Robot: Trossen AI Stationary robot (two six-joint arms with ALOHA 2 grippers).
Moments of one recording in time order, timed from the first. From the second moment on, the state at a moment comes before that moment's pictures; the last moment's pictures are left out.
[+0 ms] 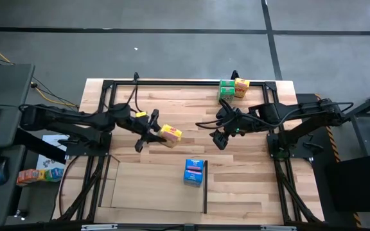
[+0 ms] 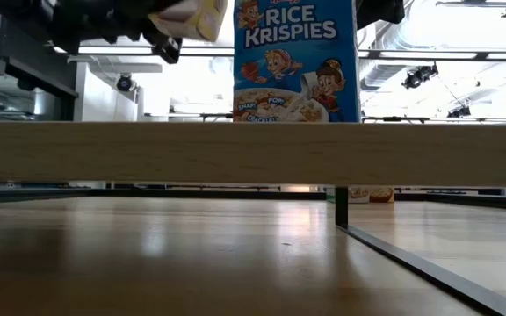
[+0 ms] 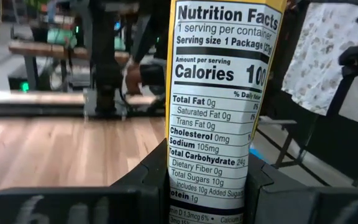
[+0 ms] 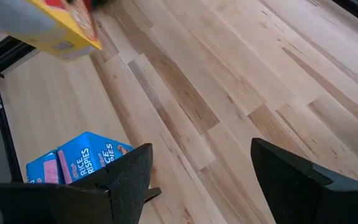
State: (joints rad) left arm 0.11 1.08 0.49 0.53 0.44 -0.11; right arm 0.16 1.36 1.39 -0.92 0.27 0.70
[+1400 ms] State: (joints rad) left arm -0.20 1.74 0.32 1.25 0.37 -0.08; right arm 0.16 1.36 1.39 -0.92 0.33 0.86
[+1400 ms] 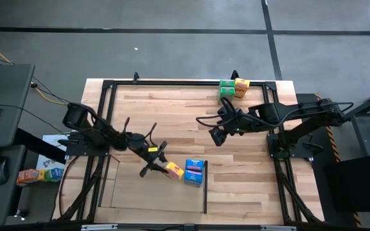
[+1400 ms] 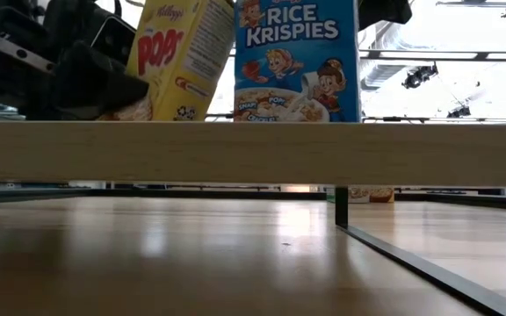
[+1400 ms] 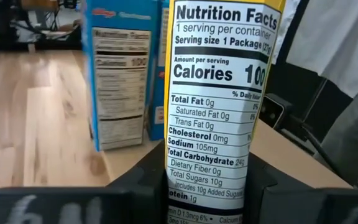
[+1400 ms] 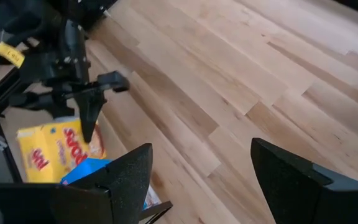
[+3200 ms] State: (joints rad) left arm -0.14 1.33 0.36 0.92 0.44 0.00; right arm 0.16 1.36 1.39 -0.91 0.37 0.86
